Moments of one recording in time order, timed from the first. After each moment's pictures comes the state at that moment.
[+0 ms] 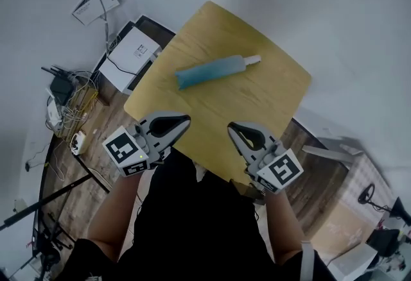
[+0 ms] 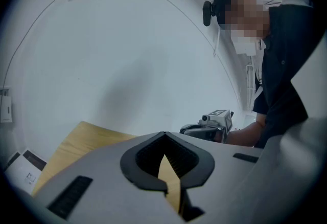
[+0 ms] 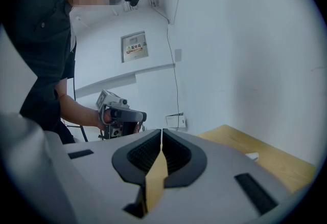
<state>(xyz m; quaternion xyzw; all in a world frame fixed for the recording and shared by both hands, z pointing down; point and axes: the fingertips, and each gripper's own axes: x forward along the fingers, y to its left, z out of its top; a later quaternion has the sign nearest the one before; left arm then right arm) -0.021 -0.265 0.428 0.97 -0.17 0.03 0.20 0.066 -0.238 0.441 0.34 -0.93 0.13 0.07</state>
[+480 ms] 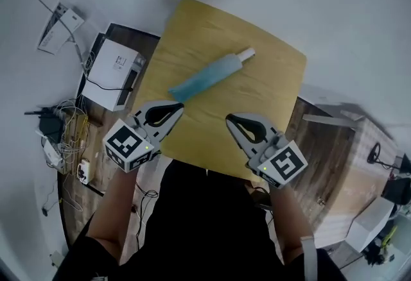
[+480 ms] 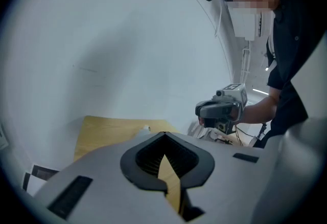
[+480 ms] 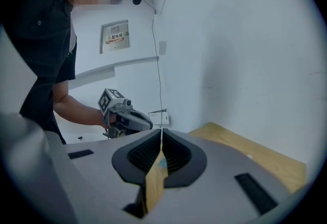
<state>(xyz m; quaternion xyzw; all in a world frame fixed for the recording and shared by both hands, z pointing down) -0.049 -0.371 0.487 0.97 -0.10 0.15 0.18 0.030 -0.316 0.449 0.44 -0.88 0.15 0.10</state>
